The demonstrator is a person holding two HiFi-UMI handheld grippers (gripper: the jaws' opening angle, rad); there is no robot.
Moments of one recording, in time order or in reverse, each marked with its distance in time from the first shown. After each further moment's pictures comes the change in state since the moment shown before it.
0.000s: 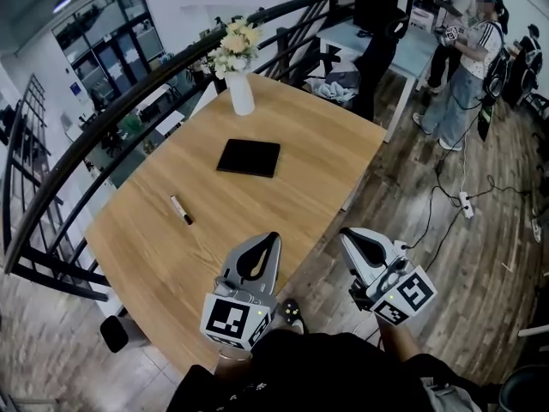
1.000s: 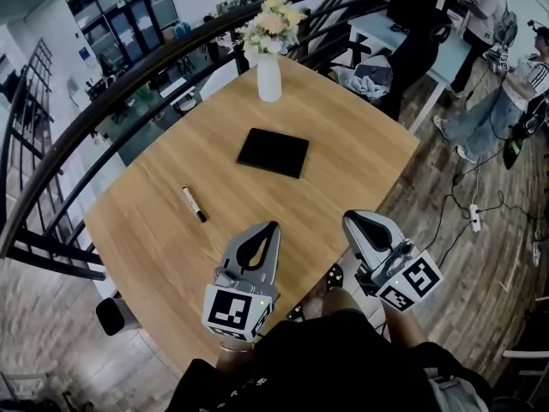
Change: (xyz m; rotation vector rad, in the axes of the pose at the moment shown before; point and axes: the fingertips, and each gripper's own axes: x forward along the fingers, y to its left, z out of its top) left arm 0.024 0.121 -0.026 -0.041 0.035 0.116; right arm 0.126 -0.035 -0.029 -0.021 0.098 0.088
